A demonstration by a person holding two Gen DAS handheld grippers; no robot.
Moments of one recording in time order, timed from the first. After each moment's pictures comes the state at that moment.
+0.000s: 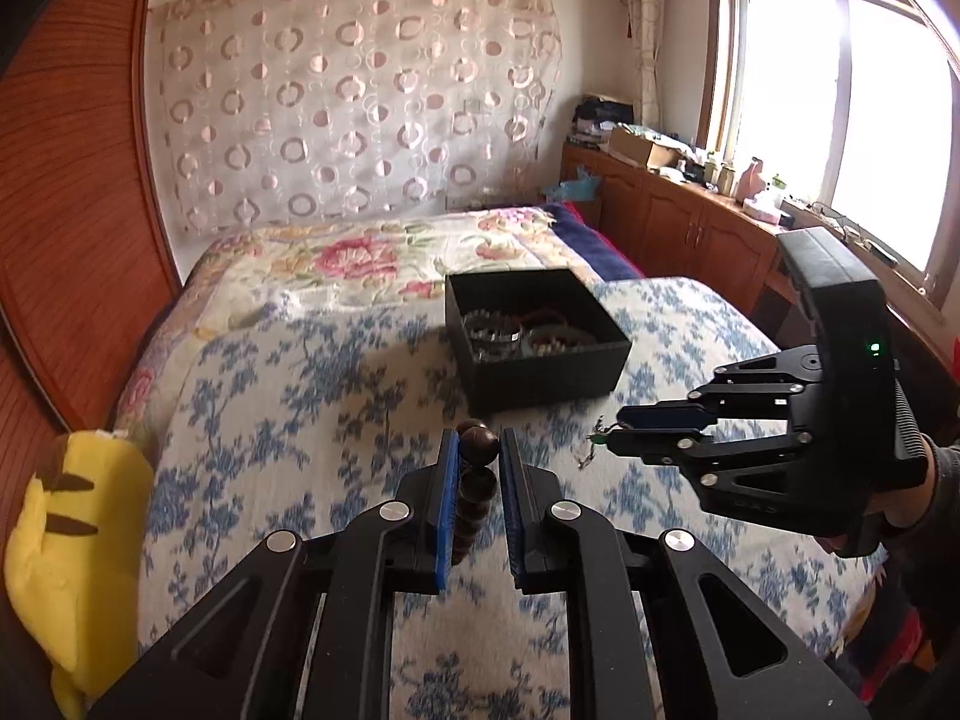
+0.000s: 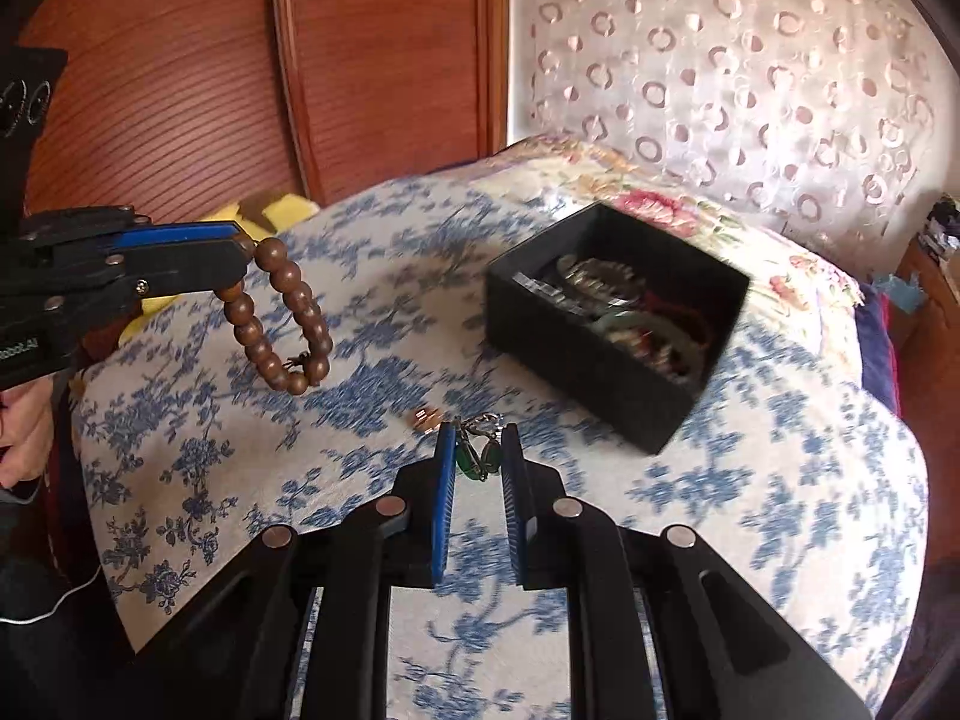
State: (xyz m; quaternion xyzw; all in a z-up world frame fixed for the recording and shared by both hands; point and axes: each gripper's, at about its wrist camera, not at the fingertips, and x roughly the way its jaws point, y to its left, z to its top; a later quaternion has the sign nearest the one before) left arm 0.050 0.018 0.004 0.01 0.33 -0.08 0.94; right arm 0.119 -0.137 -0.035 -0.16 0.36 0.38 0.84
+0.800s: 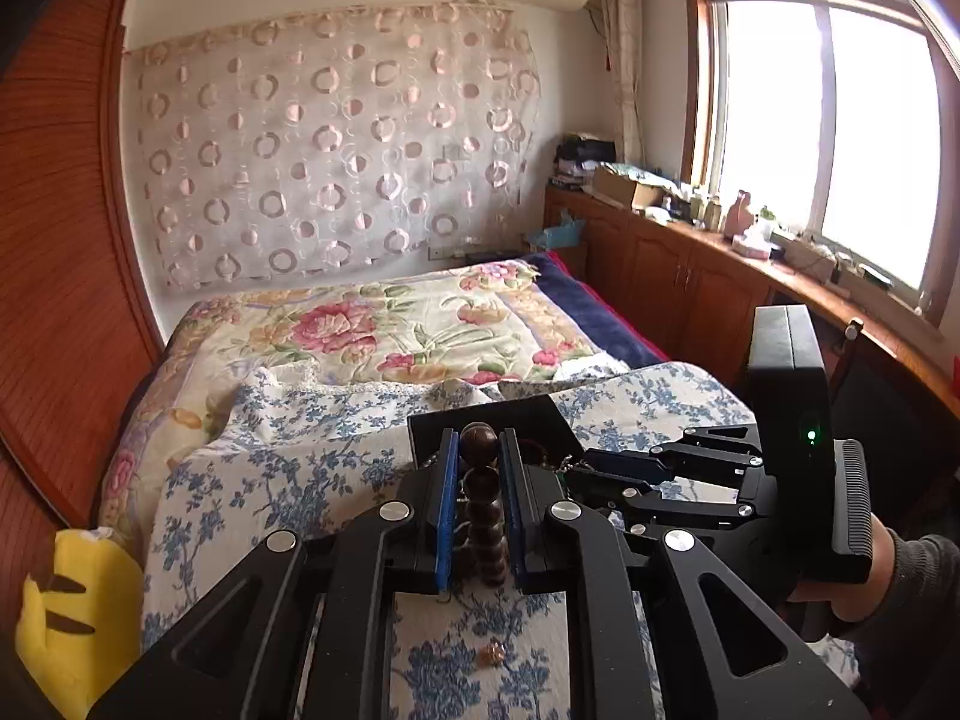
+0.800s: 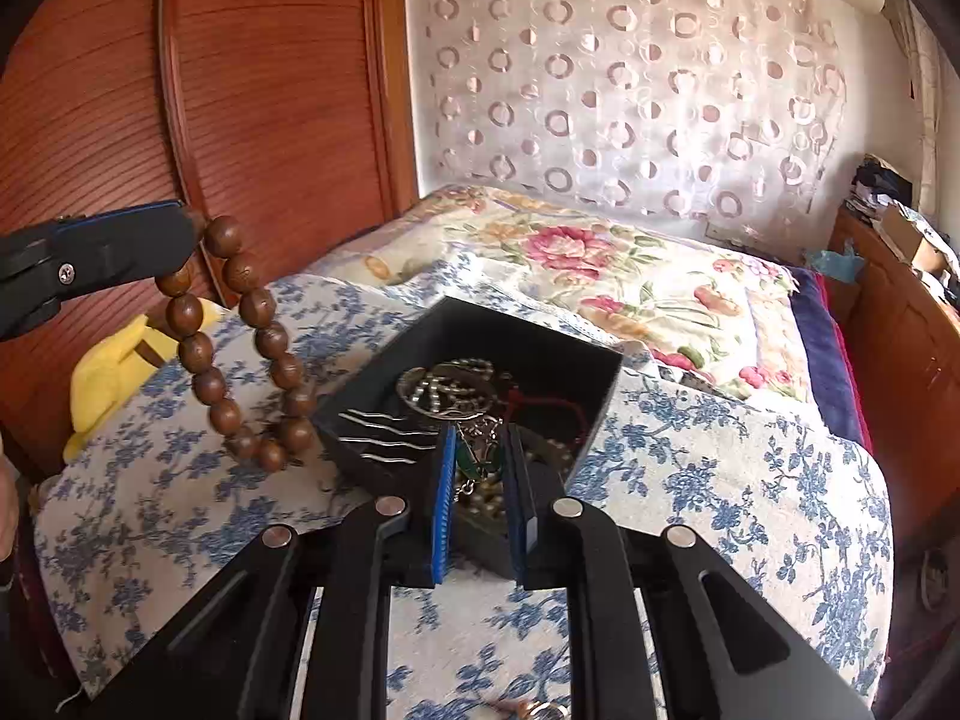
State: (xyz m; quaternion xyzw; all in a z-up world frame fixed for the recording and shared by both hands) left arm 0.132 -0.015 0.049 0.03 0.28 -0.10 0.95; right arm 0.196 -0.152 -0.014 -0.10 0.33 0.30 0.89
